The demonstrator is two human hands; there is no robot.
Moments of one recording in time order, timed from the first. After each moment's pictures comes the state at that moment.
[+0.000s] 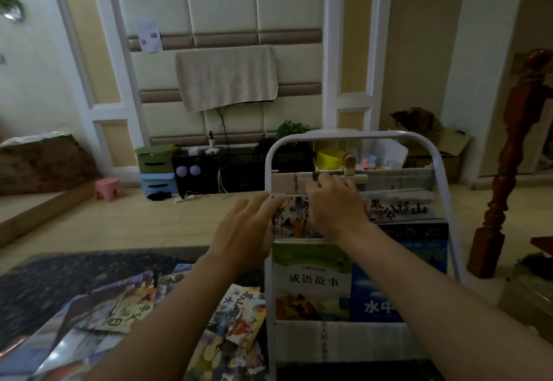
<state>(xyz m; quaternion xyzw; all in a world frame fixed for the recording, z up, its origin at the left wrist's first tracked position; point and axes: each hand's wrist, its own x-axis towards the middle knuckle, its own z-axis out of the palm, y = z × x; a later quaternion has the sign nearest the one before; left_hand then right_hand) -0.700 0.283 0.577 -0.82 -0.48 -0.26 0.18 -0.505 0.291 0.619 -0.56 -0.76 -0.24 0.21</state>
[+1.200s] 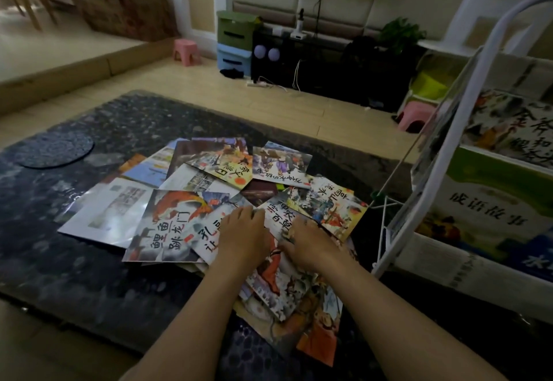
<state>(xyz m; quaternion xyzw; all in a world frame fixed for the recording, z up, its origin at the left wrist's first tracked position) -0.886 0.200 0.317 -0.62 -0.77 -0.15 -0.02 -0.743 0.266 0.326 -0.55 -0.80 0.20 -0.10</state>
